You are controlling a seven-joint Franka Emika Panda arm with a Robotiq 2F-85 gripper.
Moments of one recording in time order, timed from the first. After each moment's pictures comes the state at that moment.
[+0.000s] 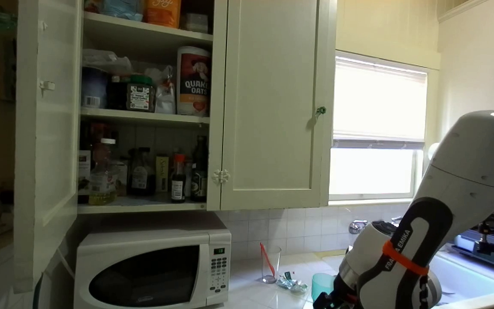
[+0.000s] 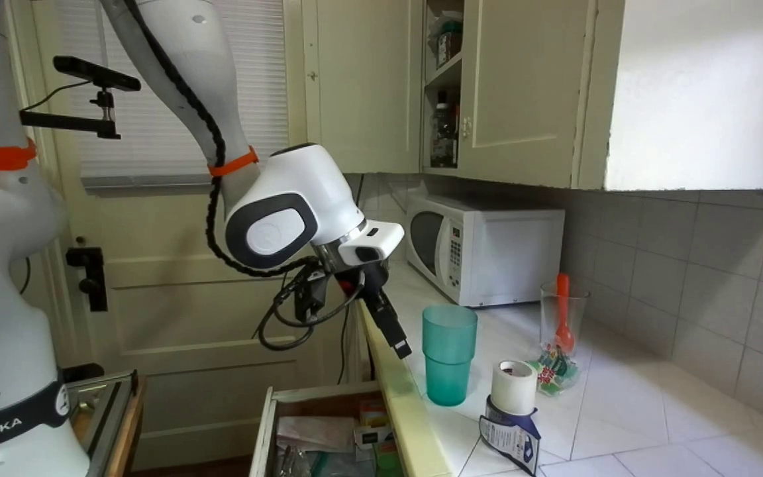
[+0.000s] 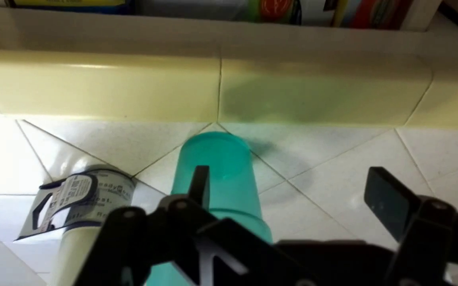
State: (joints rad) arm -0.14 0.02 0.02 -2.76 -0.09 3.28 0.16
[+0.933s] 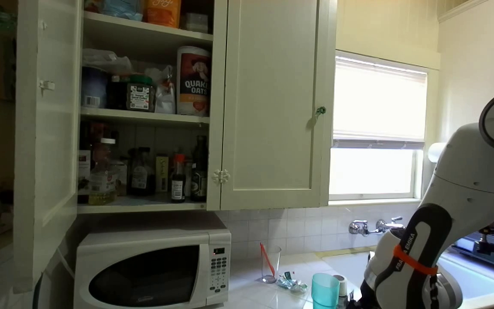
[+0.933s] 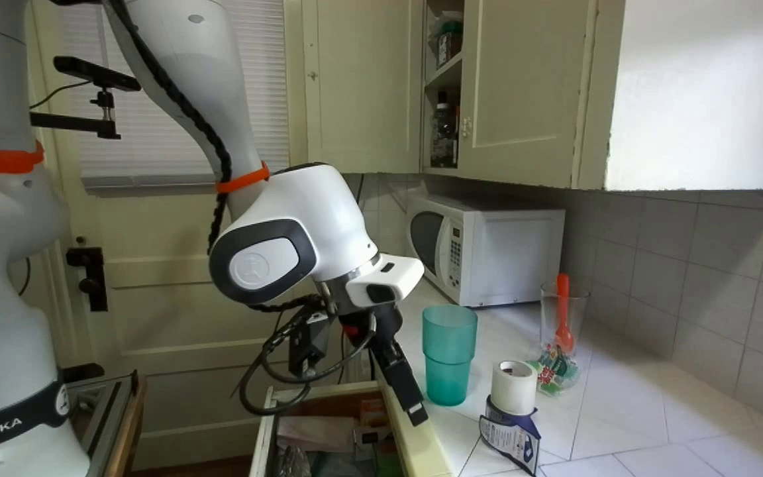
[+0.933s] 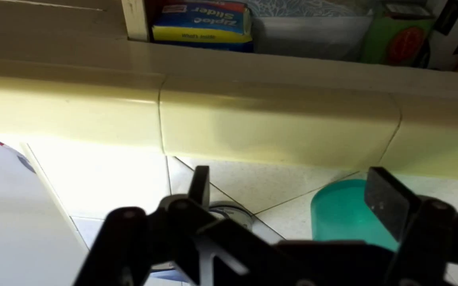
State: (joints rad) arm -0.18 0.10 -0.16 -2.75 -0.14 3.28 -0.02
